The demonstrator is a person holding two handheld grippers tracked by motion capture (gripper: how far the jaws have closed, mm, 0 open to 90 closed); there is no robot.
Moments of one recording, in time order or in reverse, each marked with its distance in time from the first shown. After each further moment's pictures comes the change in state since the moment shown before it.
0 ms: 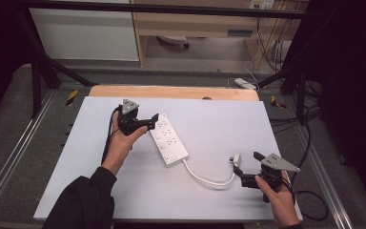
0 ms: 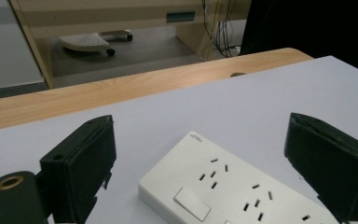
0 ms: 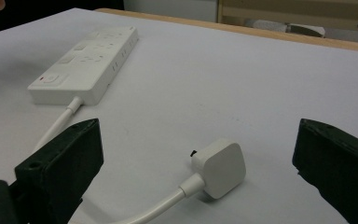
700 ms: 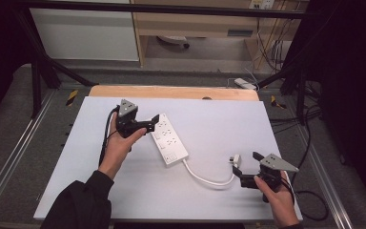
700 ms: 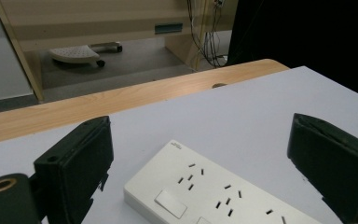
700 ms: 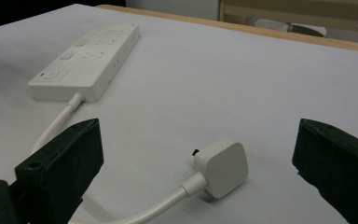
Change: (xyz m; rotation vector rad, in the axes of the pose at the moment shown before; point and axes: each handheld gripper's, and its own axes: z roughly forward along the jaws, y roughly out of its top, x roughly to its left) left arm -0.013 0.010 -0.023 -0.038 -0.048 0.015; right arm 0.002 0.000 0.001 0.008 0.003 -0.014
